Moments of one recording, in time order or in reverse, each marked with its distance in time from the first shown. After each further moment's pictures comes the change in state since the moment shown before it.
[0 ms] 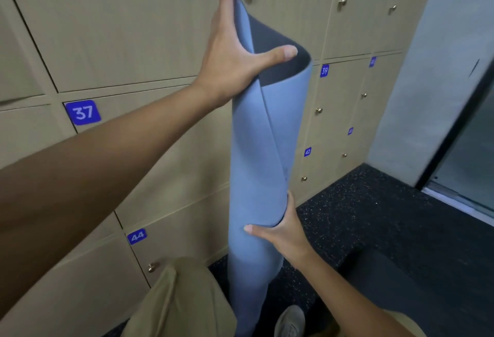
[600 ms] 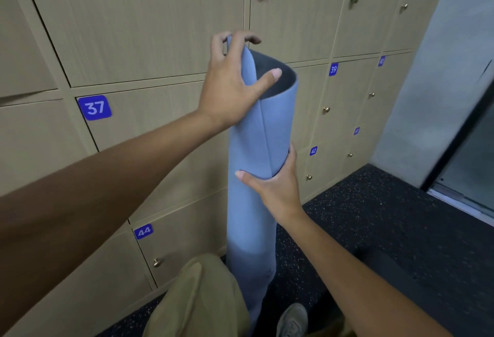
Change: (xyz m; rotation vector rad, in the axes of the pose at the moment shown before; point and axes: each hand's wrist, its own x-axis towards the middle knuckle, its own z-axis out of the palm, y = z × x) left_hand -0.038 -0.024 -0.008 0.284 0.029 -0.031; right_hand 0.045 -0.079 0.042 -0.048 0.228 -0.213
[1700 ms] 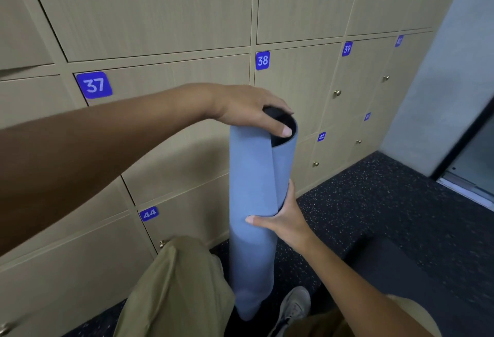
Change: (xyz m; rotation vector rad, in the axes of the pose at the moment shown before) left_hand -0.006 -0.008 -0.004 0.272 -1.141 -0.020; right_hand -0.053 0.093 -0.023 0.026 -0.333 0.257
